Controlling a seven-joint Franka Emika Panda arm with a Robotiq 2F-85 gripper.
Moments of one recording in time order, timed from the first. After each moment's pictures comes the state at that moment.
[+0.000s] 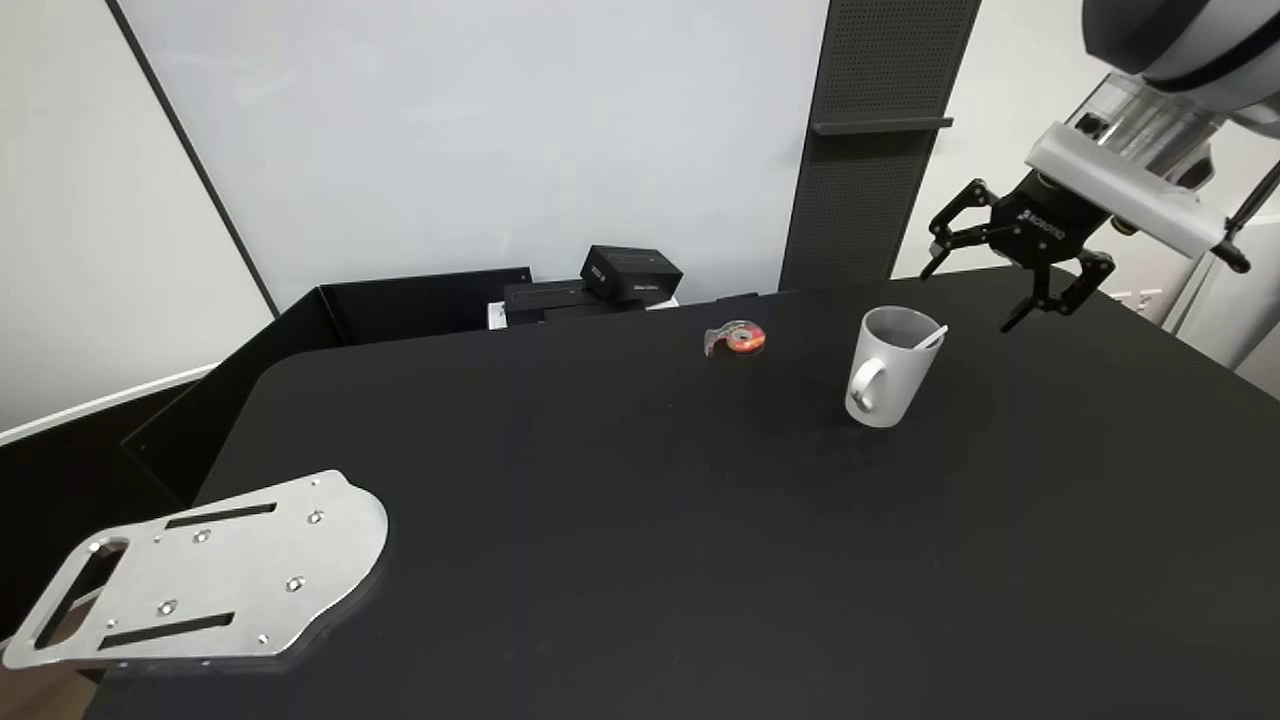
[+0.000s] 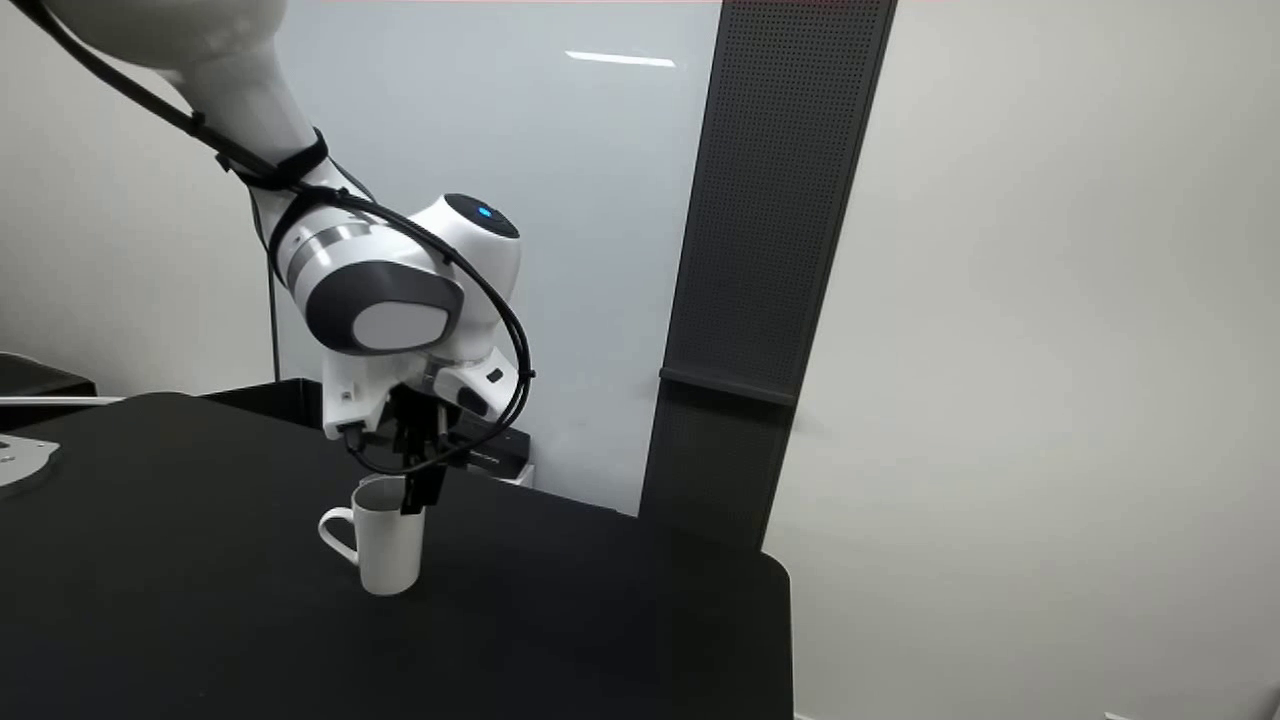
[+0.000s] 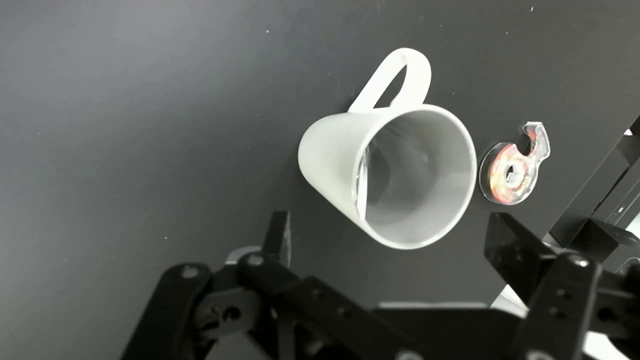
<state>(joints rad) -0.09 0.52 0.05 -1.98 0.61 2.58 0.27</state>
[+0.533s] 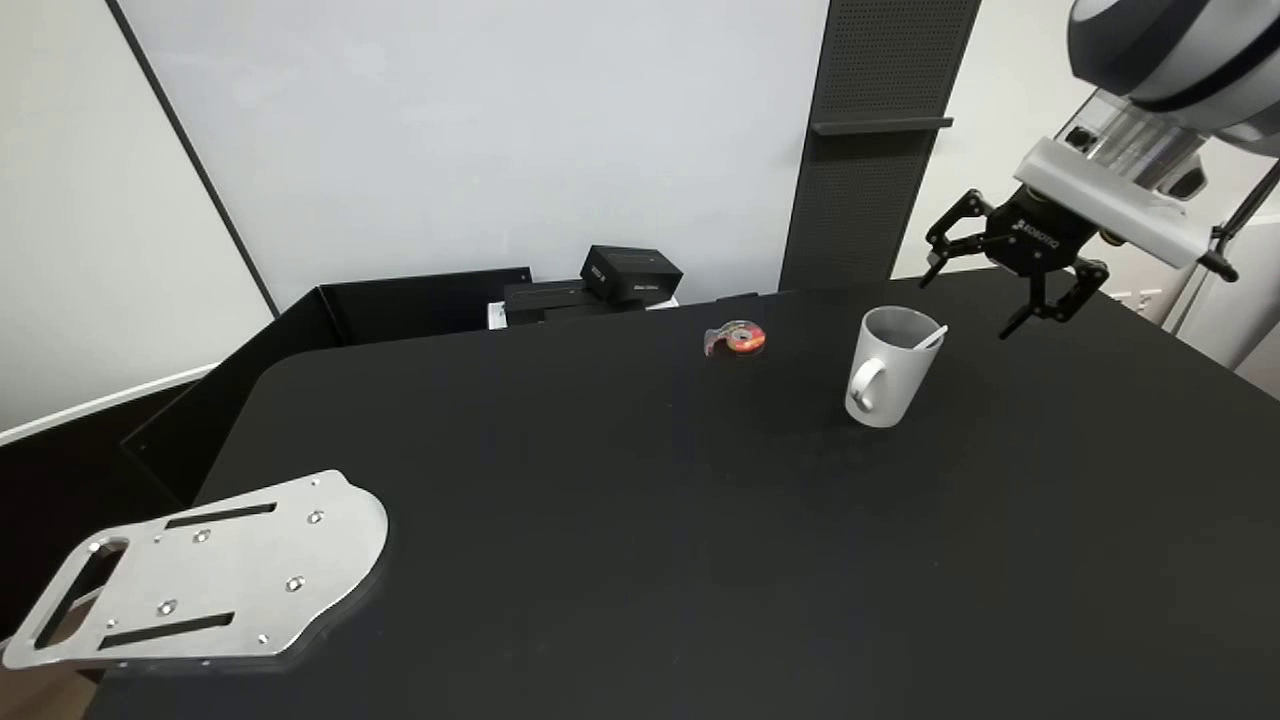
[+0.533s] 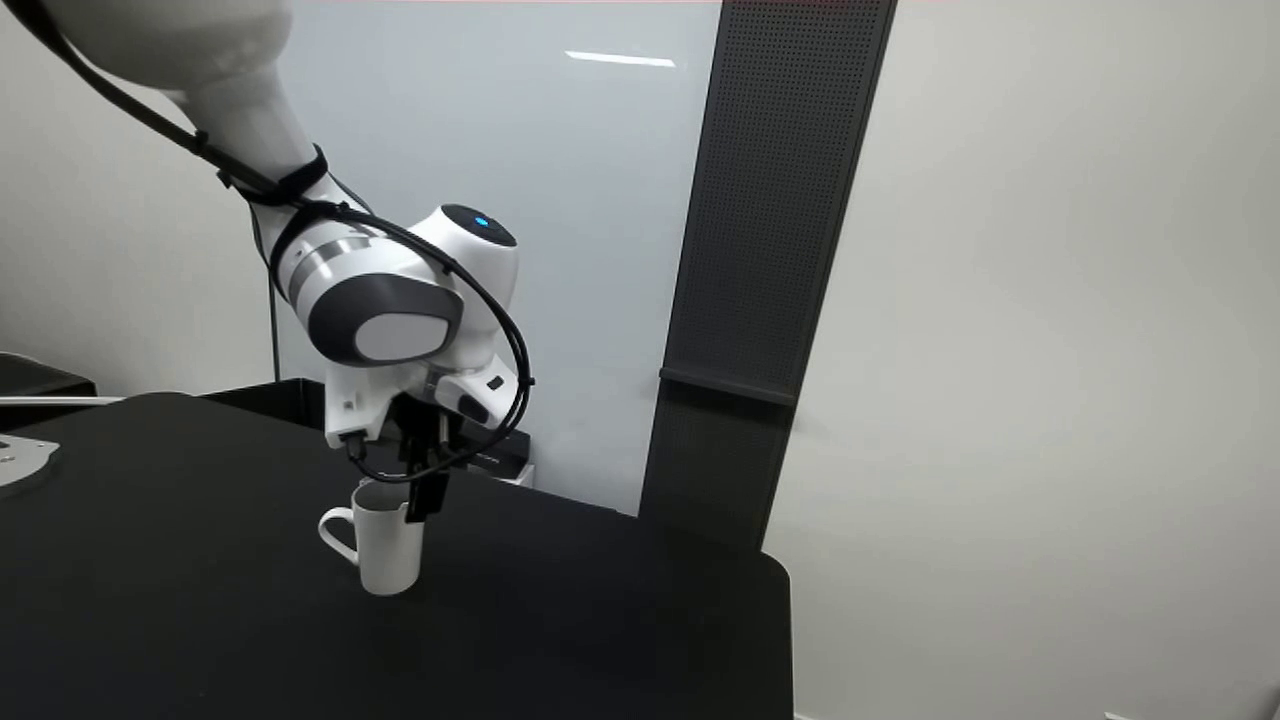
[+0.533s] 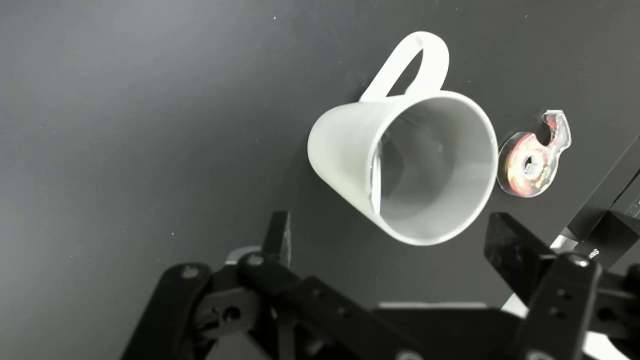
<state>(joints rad) -0.06 0.55 0.03 -1.97 0.60 2.60 0.30</state>
